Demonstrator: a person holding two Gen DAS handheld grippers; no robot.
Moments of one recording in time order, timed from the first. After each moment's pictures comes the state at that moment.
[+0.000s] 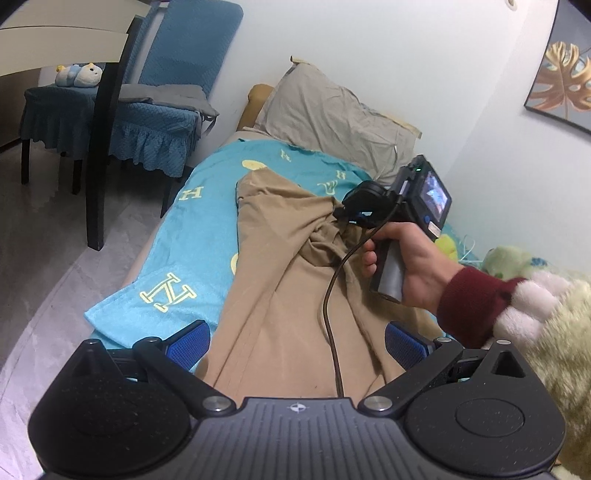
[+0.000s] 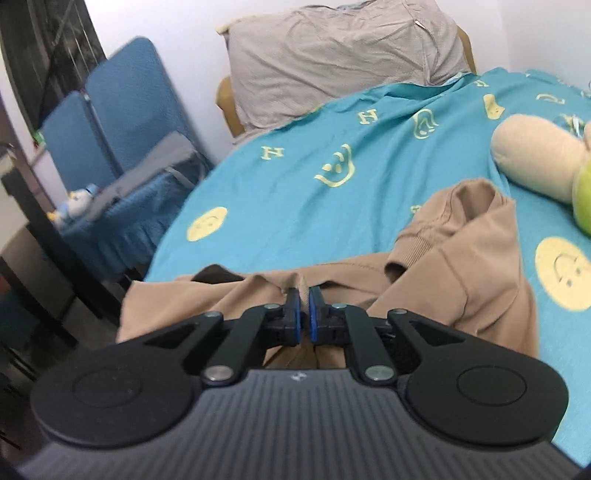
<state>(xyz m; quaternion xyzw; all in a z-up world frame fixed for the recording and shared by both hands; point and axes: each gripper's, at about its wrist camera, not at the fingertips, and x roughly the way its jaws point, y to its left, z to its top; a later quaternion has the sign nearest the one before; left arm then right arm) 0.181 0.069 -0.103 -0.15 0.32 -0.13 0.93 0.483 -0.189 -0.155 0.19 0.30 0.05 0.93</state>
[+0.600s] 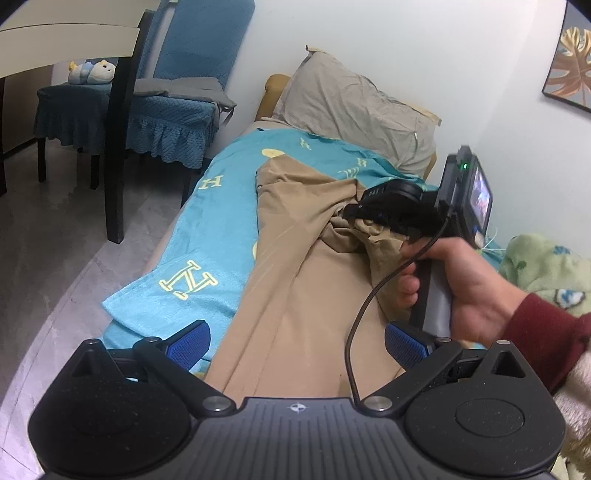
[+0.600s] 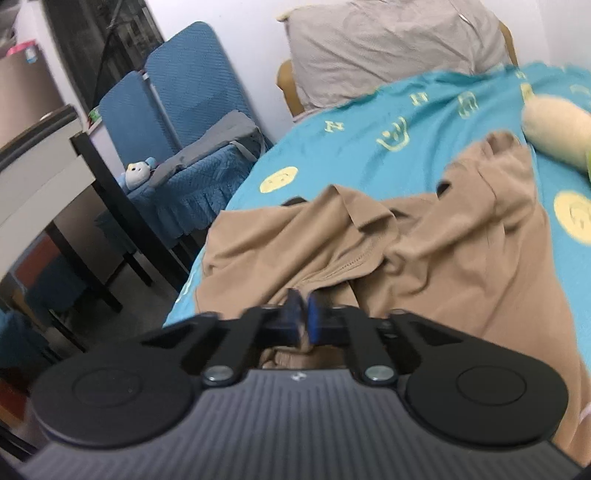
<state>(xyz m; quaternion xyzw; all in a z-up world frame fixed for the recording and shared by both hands) 0.180 0.069 -0.109 -0.13 0.34 -0.11 0.93 0.426 -0.162 -0.148 0.16 0.30 0.13 0.93</state>
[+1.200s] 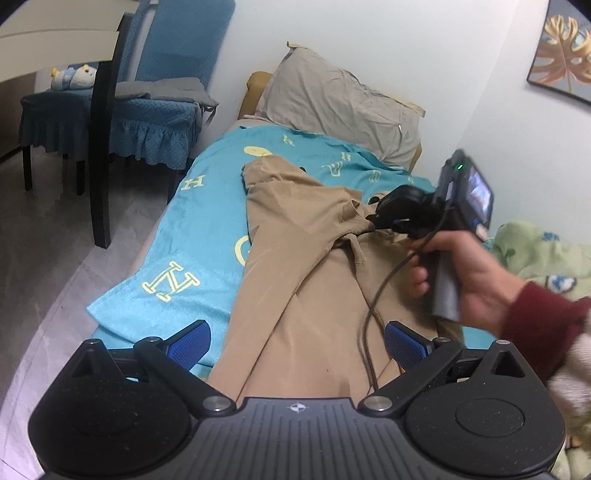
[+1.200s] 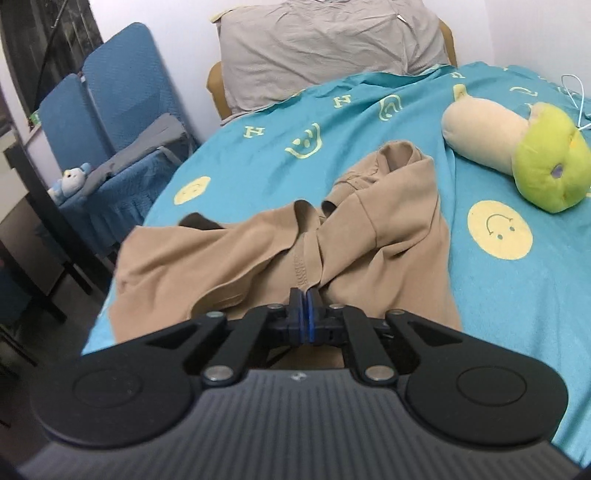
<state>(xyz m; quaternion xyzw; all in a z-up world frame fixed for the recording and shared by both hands) 0.182 0.059 -0.109 -0.11 0.34 -0.13 0.93 0.431 -0.206 -0.156 0.15 0.33 0.04 0.93</state>
